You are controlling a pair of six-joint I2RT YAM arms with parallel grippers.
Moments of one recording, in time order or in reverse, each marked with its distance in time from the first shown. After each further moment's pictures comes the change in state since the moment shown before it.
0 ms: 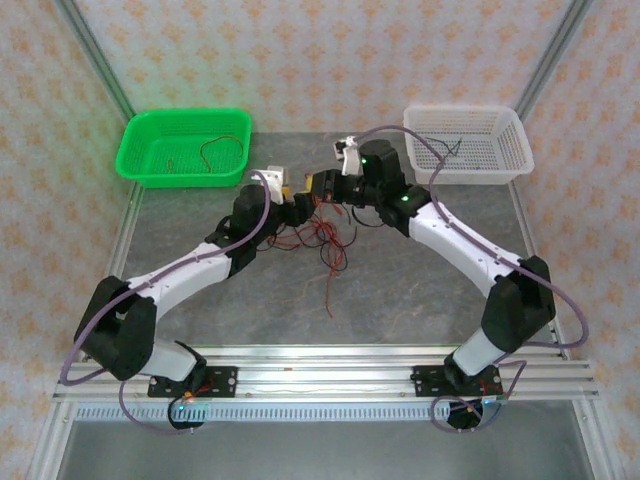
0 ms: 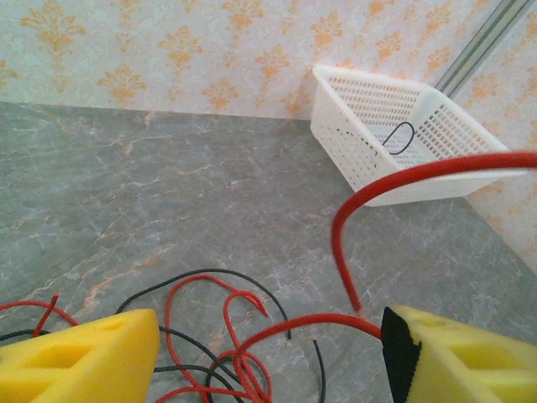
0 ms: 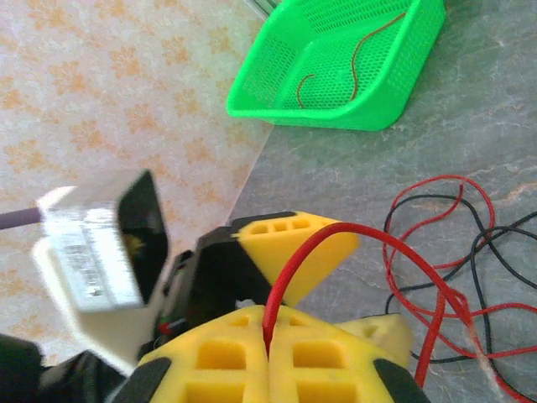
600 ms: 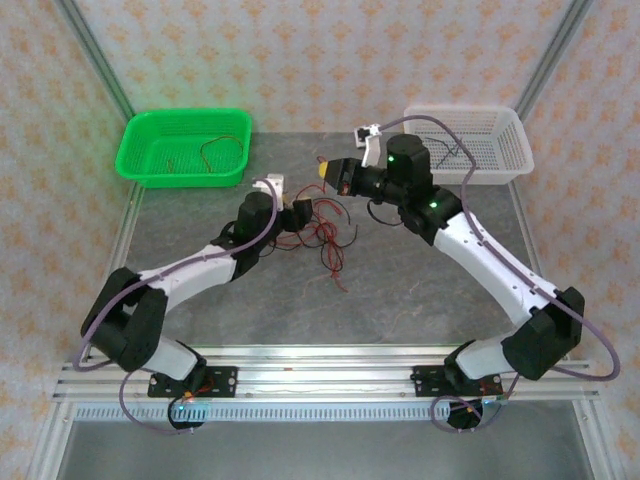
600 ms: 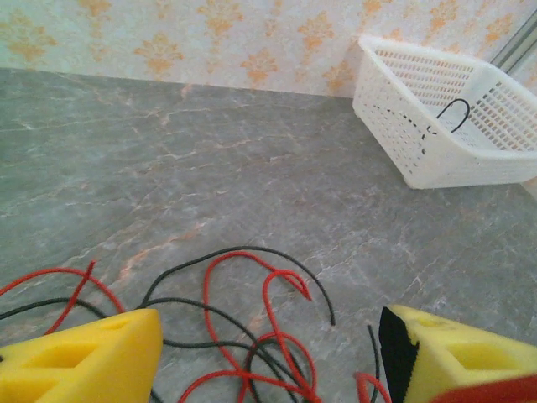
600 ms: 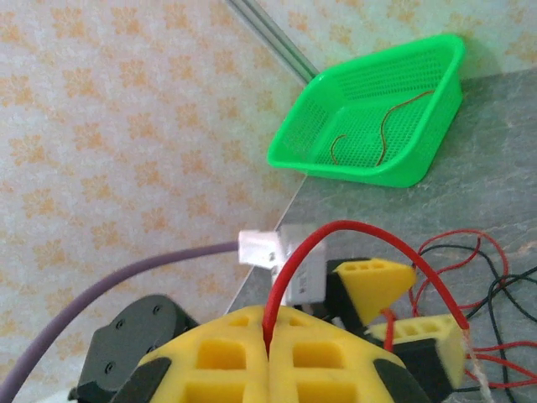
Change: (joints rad) left arm 0.000 0.022 -0.074 0.045 -0.077 0.017; right arm -0.014 -0.175 0.001 -0.025 0.037 0.011
